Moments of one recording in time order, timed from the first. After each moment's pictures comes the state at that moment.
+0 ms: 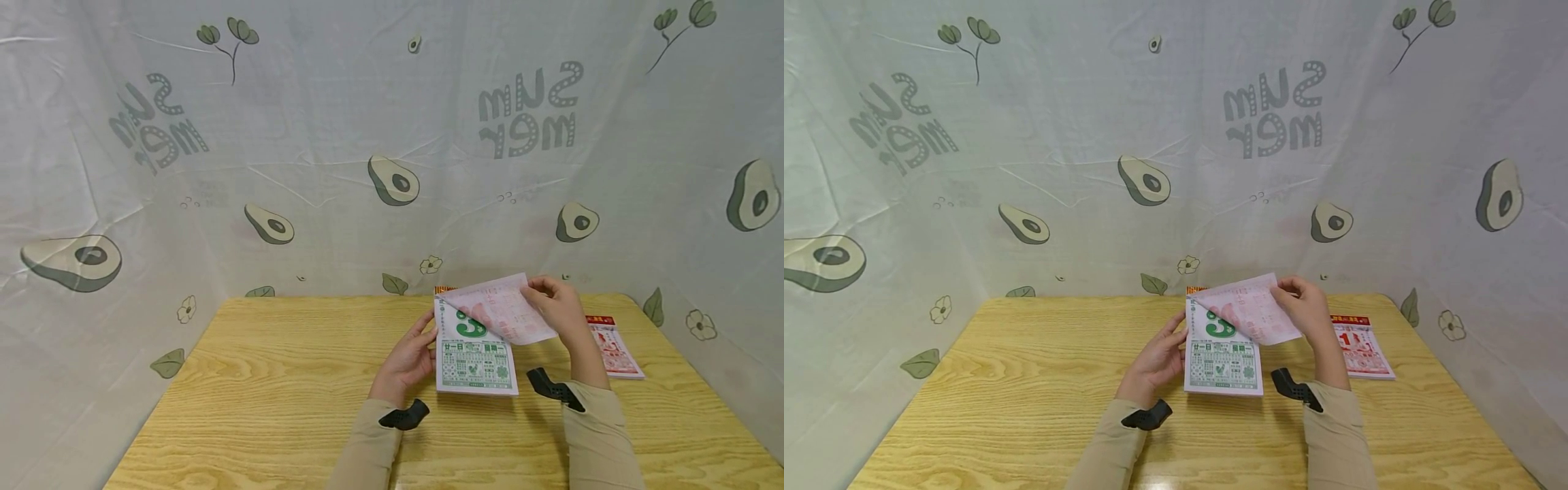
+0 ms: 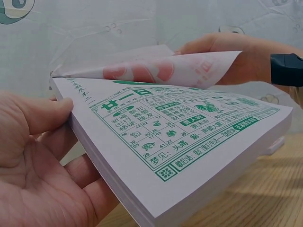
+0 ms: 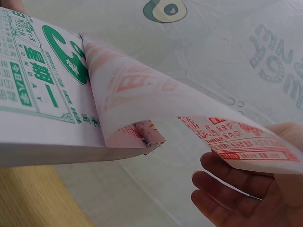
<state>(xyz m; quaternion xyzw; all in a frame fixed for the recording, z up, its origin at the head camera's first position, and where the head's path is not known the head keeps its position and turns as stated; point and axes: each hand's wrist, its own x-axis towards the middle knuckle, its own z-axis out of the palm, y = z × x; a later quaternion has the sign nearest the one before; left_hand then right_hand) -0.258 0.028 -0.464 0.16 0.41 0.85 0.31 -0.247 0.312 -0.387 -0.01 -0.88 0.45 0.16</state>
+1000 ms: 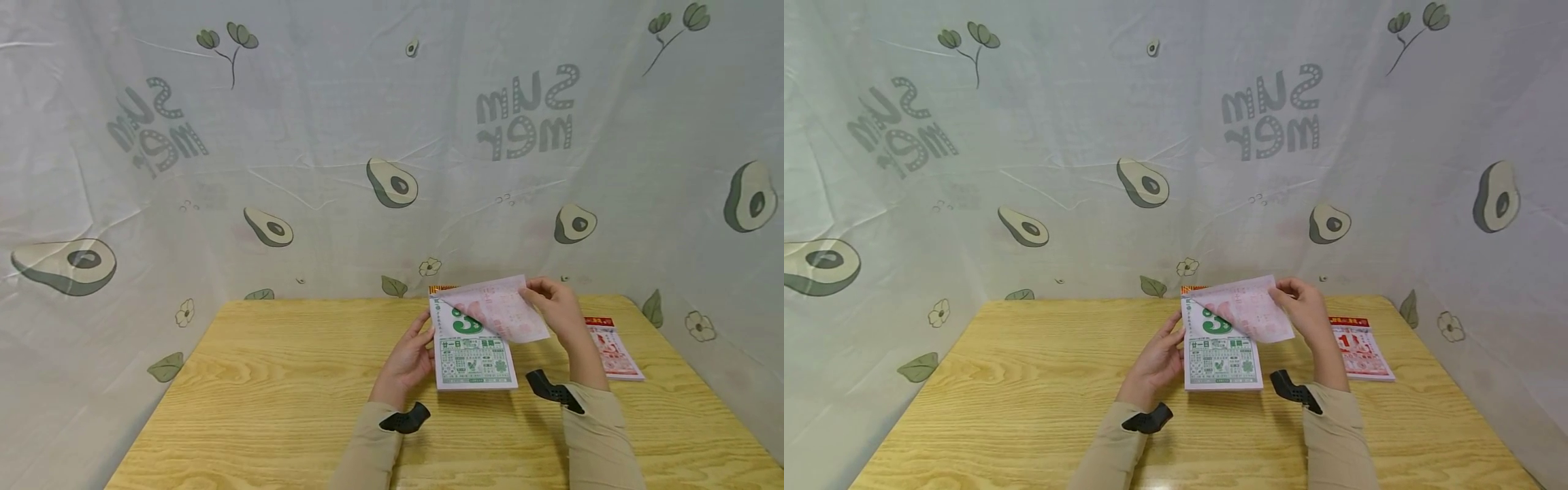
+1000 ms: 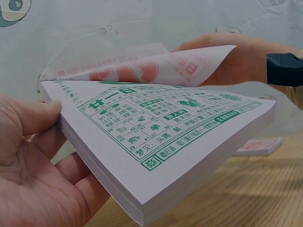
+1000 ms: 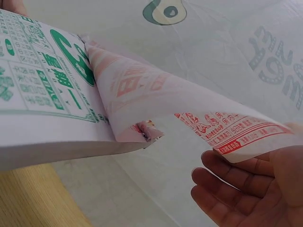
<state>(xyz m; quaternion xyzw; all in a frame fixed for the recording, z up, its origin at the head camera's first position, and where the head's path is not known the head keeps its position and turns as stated) -0.264 0.037 -0.475 0.10 0.40 0.87 0.26 -0.246 0.312 -0.387 0.00 -0.87 0.47 0.16</state>
